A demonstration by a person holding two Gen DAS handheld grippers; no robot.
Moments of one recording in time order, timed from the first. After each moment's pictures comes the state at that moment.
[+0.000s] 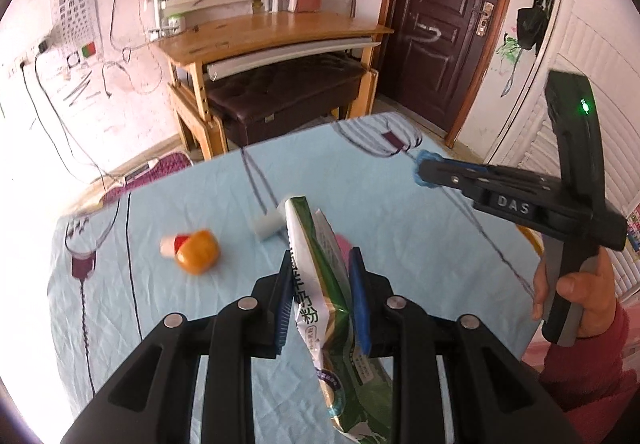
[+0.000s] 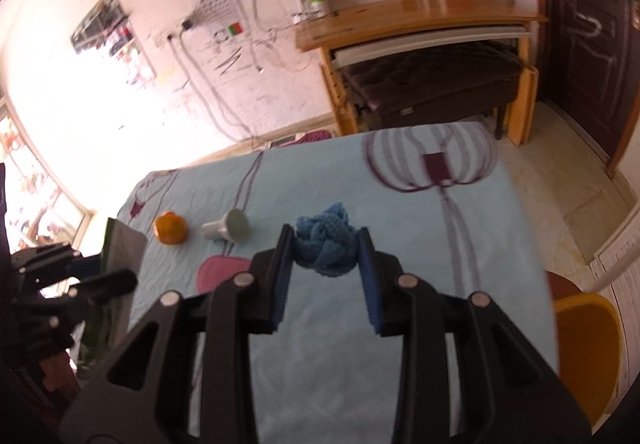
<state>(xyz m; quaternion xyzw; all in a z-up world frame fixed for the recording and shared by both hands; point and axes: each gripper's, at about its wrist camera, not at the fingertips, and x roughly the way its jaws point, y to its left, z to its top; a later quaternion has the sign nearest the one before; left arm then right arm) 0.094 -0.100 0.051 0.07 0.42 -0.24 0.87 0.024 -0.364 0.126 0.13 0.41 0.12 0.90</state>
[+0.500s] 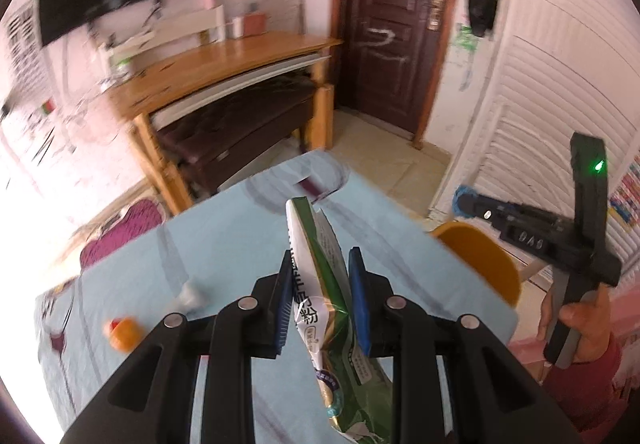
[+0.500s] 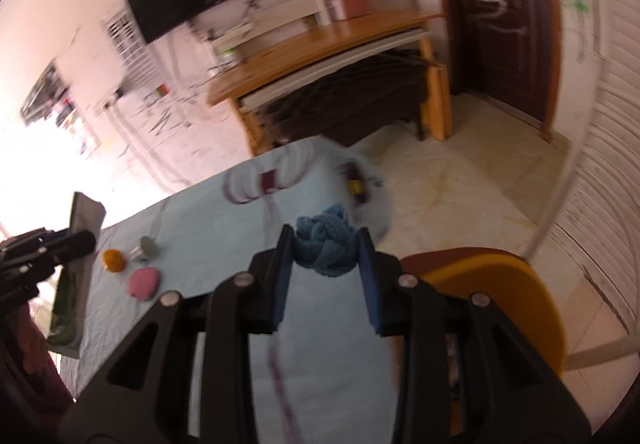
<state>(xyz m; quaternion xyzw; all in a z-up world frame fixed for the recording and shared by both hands) 0.084 -0.220 0.089 0.12 0.37 -0.32 0.86 -0.050 -0.503 0.123 0.19 0.37 -0.02 0.91</state>
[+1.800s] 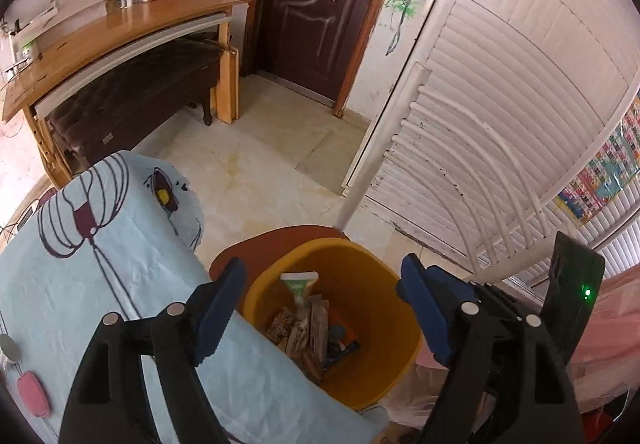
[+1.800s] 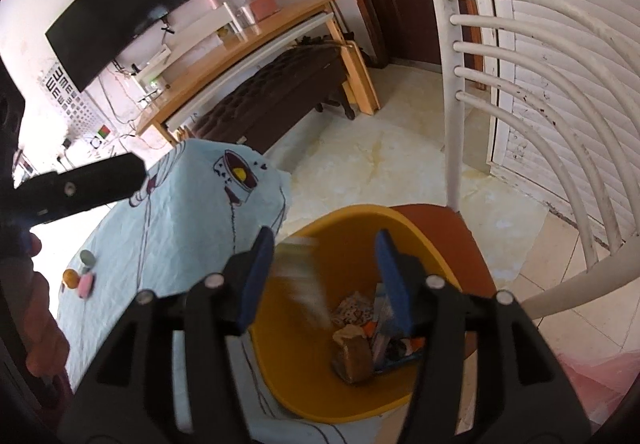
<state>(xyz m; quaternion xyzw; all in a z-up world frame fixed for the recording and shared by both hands) 0.080 -0.420 0.034 0.09 0.46 -0.40 0.79 -0.118 -0.610 0.068 0.27 0.38 -0.10 0.88</state>
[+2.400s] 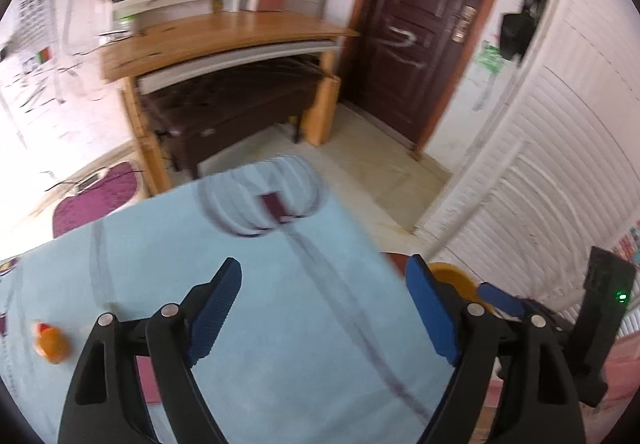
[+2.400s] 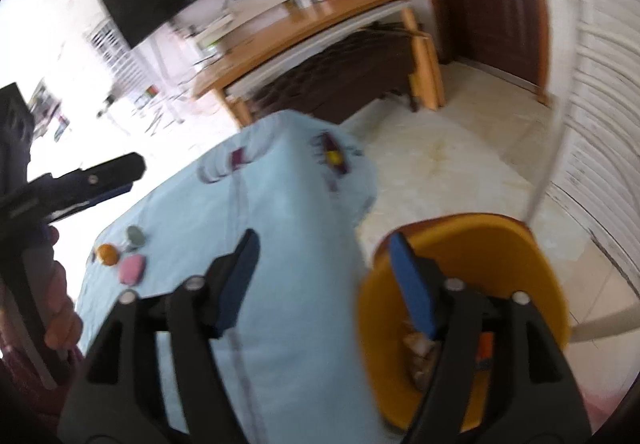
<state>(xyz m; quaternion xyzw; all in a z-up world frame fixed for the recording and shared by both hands) 0.141 -0.261 0.057 0.03 0.43 -0.27 0.86 -0.042 -0.496 0.097 0.21 0.40 0.02 0.89</state>
